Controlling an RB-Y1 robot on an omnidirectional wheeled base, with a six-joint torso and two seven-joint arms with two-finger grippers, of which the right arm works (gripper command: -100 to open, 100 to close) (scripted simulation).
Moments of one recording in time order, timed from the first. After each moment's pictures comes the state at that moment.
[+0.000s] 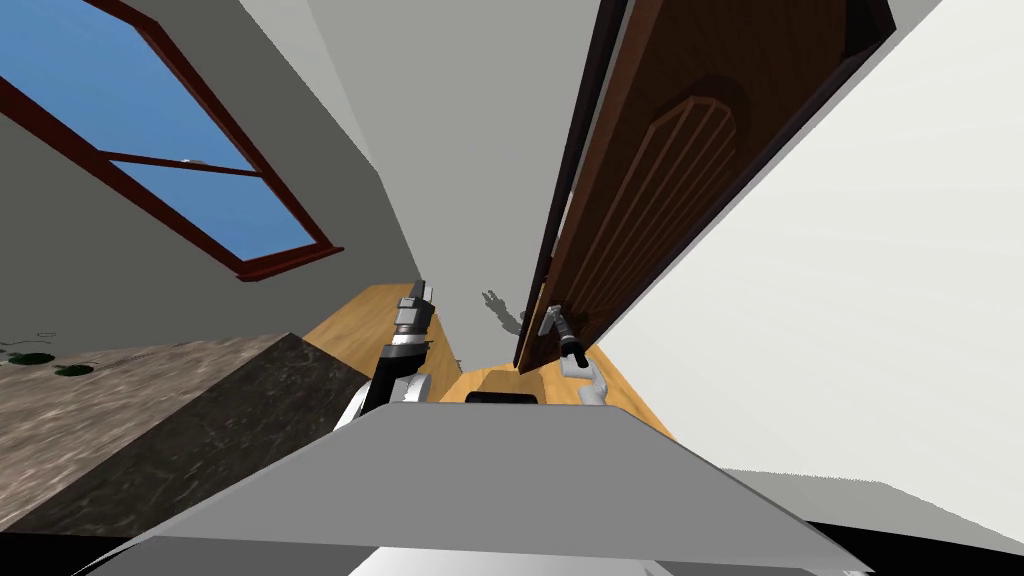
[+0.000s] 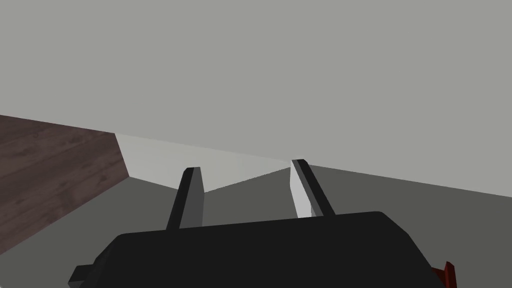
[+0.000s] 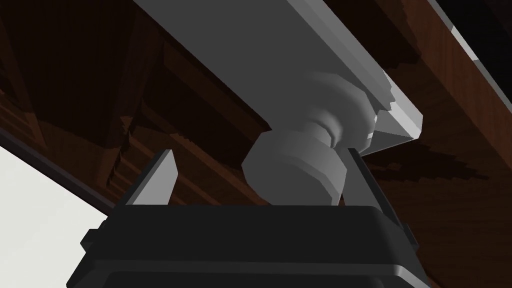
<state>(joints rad) 0.01 -0.07 -0.13 -1.29 0.11 -0.12 0.56</state>
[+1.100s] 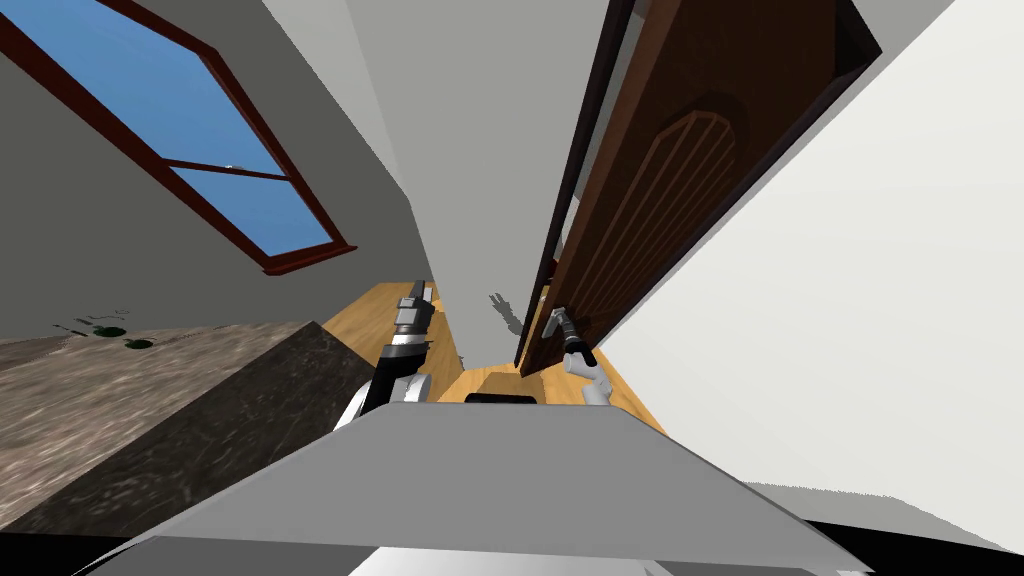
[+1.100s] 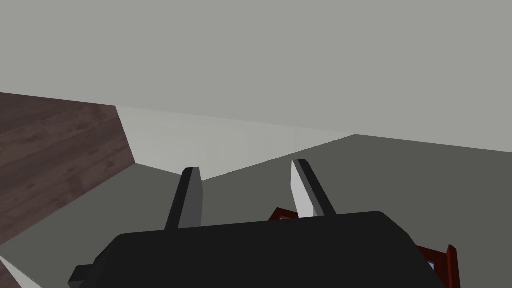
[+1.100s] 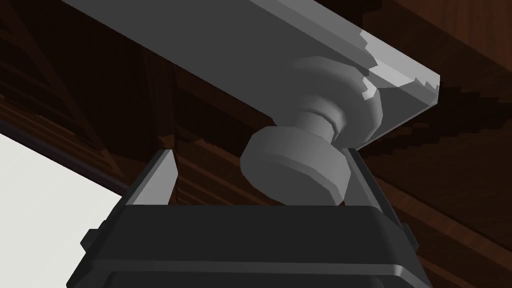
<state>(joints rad) 0.01 -0.09 -0.16 -1.30 -0.17 -0.02 0.53</state>
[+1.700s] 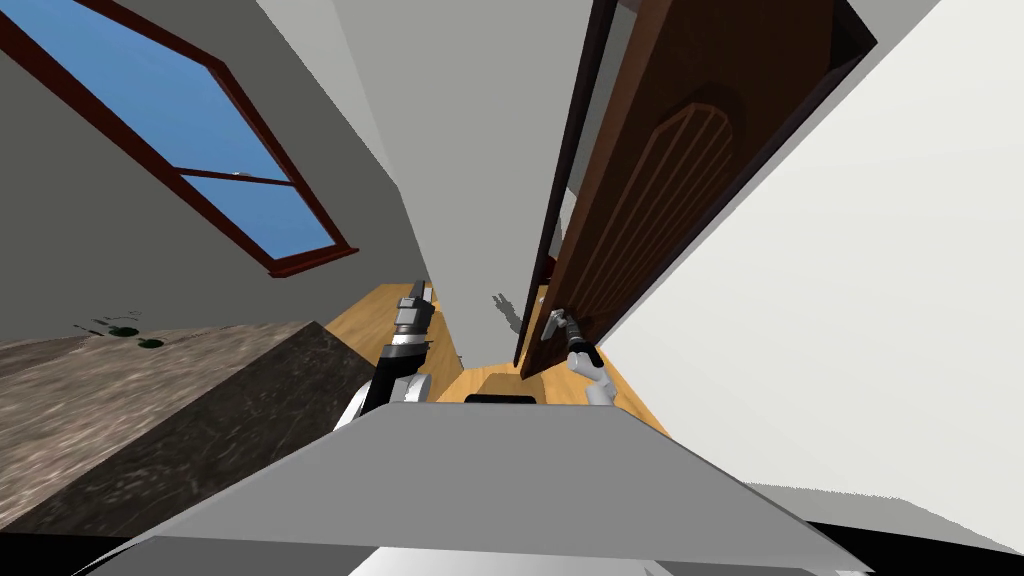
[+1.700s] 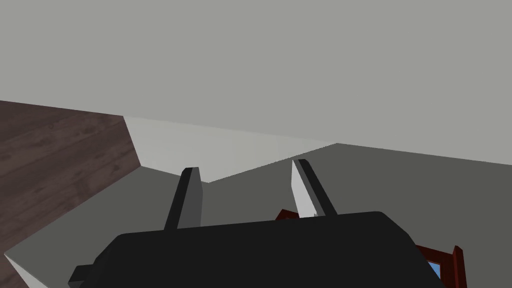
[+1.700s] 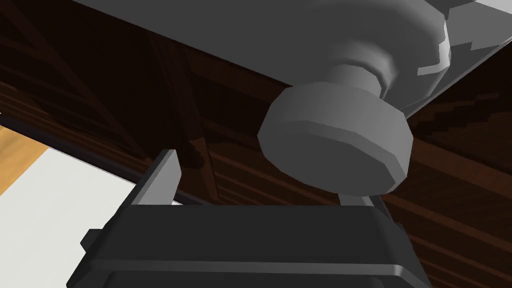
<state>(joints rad) 0.02 -0.09 -0.21 -1.32 -0.32 0.04 0.53</state>
